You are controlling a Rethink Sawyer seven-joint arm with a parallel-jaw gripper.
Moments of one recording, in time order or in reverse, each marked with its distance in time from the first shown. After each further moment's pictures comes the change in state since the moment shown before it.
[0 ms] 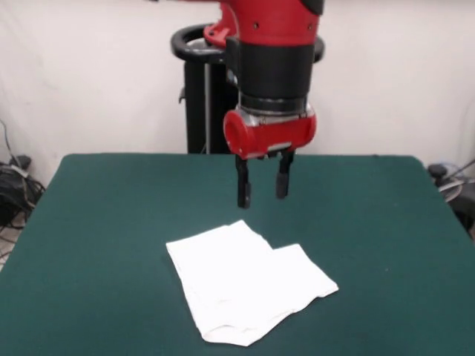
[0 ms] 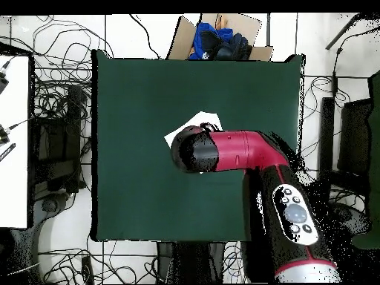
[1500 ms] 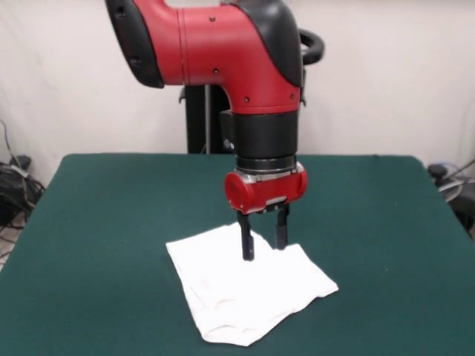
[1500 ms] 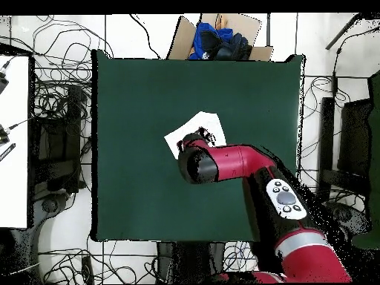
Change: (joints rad) arm -0.039 0.171 -0.001 0.034 -0.115 -0.354 0.000
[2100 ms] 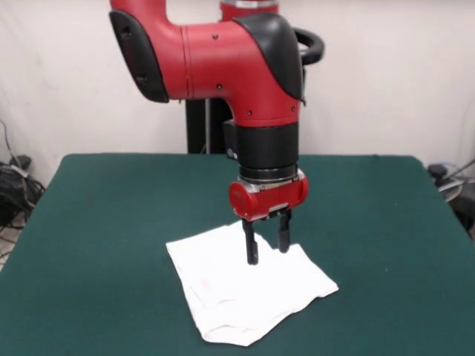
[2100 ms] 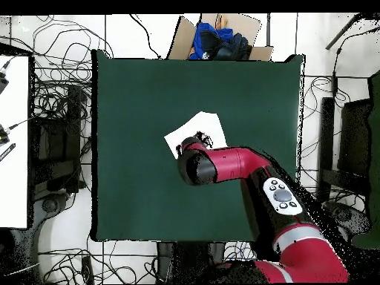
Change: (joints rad) arm 0.000 0.046 0.000 -0.001 -0.018 0.000 0.000
